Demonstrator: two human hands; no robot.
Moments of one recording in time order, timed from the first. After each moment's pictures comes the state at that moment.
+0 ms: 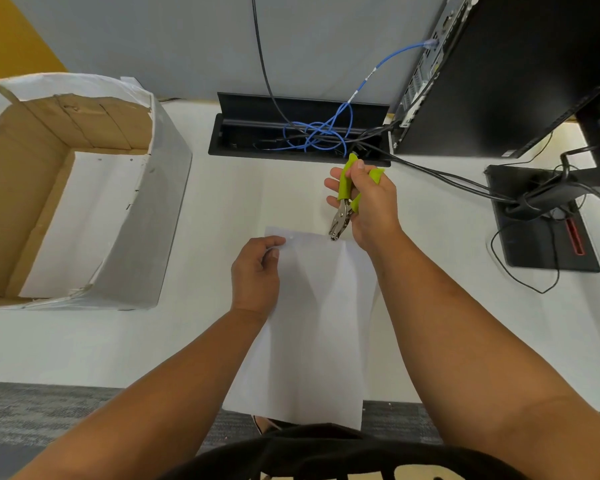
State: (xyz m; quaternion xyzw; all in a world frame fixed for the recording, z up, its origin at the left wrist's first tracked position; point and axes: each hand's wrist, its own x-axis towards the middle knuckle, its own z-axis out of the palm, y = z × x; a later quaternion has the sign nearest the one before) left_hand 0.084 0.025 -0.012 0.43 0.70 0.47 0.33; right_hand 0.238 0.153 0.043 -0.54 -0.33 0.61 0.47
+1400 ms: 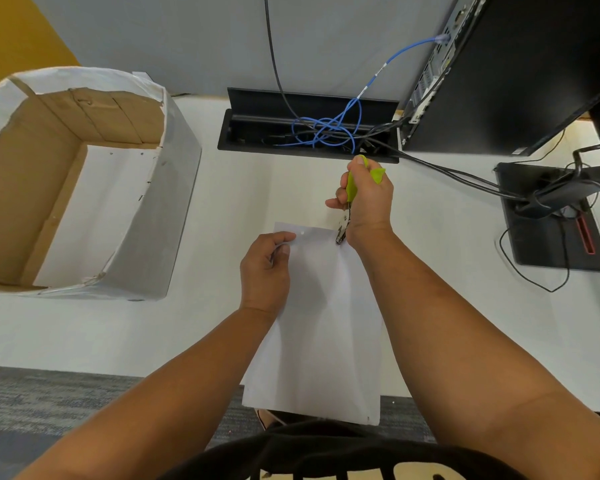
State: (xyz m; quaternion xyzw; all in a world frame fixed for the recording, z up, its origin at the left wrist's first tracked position) left_hand 0.091 0.016 -0.003 0.42 0.68 0.49 0.33; right_hand 0.213 0.140 0.050 -0.54 -0.30 0.58 0.52
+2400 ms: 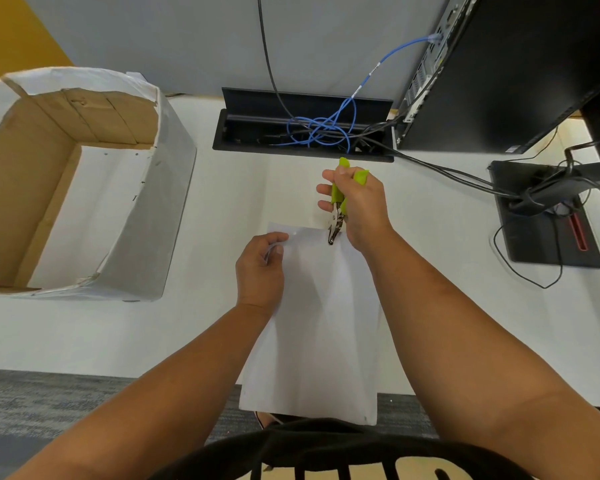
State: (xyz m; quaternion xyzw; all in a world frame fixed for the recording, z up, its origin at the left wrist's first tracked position) left_hand 0.091 0.019 -0.007 0.39 0.70 0.48 0.35; right_hand 0.224 0.141 0.041 -0.54 -0.34 0.62 0.45
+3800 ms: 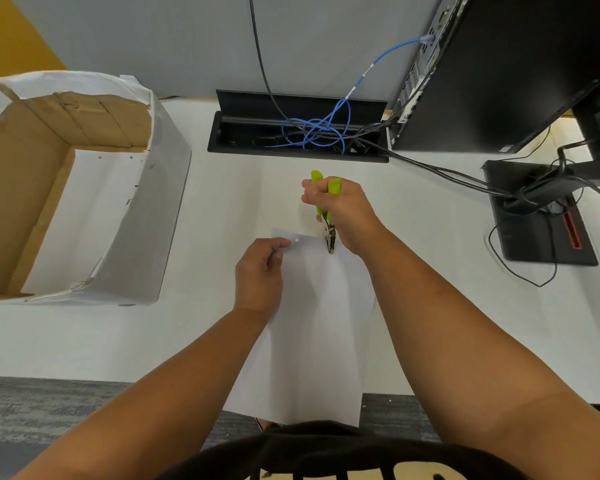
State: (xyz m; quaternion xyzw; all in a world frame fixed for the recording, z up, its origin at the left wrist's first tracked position) left_hand 0.090 0.019 -0.015 0.45 0.70 0.44 0.33; right_hand 0.221 0.140 0.039 -0.50 -0.43 0.65 0.36
